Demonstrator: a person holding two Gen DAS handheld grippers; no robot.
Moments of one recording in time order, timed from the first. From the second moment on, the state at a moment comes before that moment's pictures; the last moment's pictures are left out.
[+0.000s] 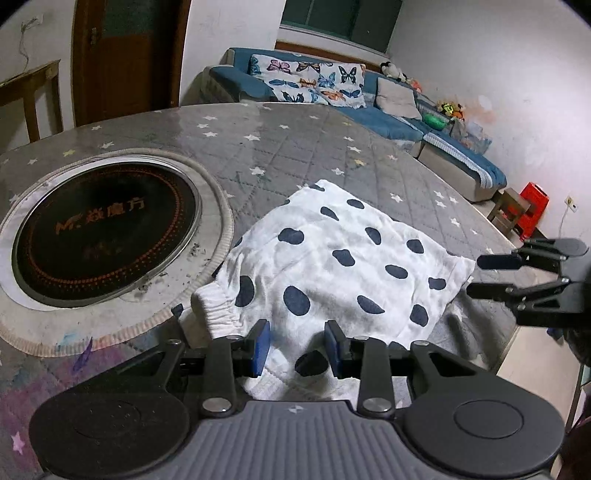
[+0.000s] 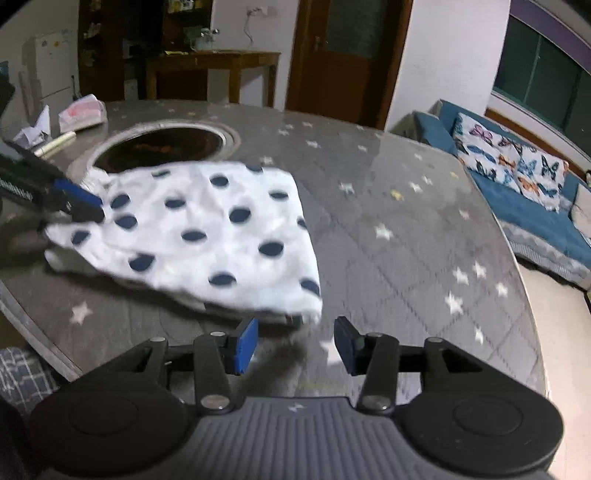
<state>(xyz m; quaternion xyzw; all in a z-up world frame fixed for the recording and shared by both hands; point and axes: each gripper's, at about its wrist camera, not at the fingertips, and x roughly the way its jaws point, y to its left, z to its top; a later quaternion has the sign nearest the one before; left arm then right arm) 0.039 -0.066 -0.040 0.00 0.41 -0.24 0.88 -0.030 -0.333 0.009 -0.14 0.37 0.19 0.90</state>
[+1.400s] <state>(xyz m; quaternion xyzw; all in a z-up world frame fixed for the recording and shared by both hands) 0.041 -0.069 -0.041 0.00 0.42 -0.23 0.88 -0.013 -0.353 -0.016 0.02 0.32 0.16 0.93</state>
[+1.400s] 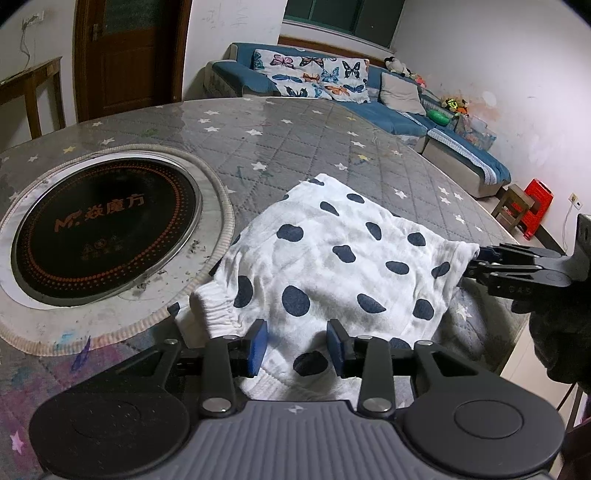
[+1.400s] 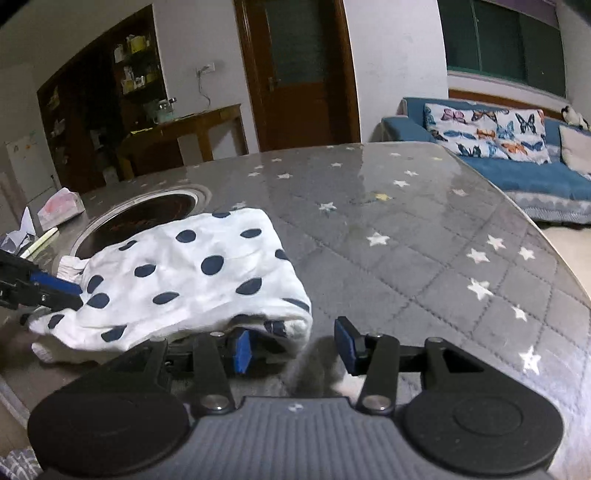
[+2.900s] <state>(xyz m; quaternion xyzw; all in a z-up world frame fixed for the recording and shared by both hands) 0.063 -0.058 -0.043 0.02 0.41 -0.28 0.87 0.024 -0.311 -0.005 -0.06 0.37 0.17 0.91</state>
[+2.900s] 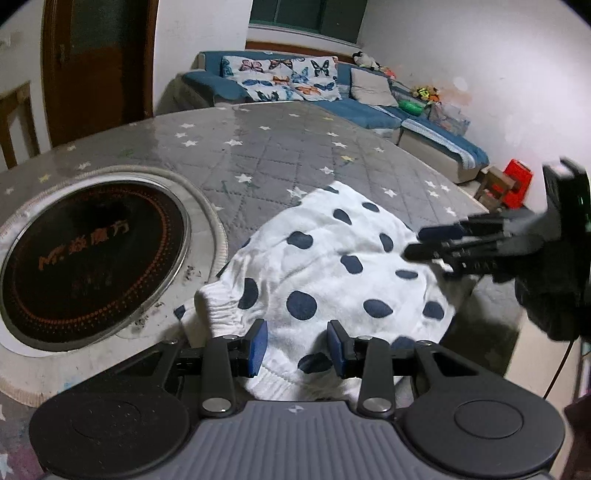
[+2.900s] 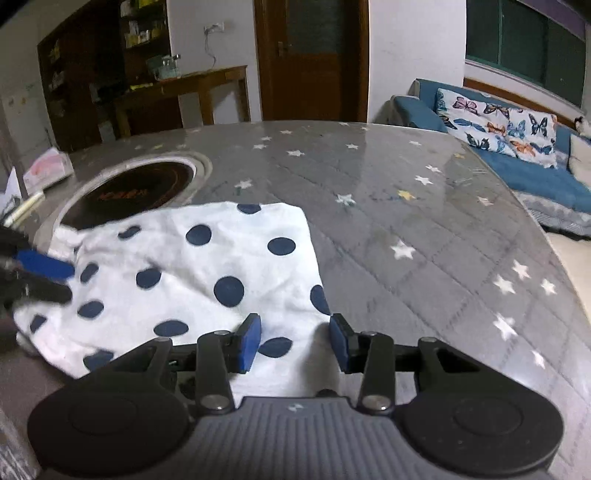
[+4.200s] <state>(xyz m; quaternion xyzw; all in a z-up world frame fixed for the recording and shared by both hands) 0.064 -0.010 -0.057 -0.16 0.46 -0.14 0.86 -0.058 -0.174 0.036 -0.25 0.27 0.40 0.84</state>
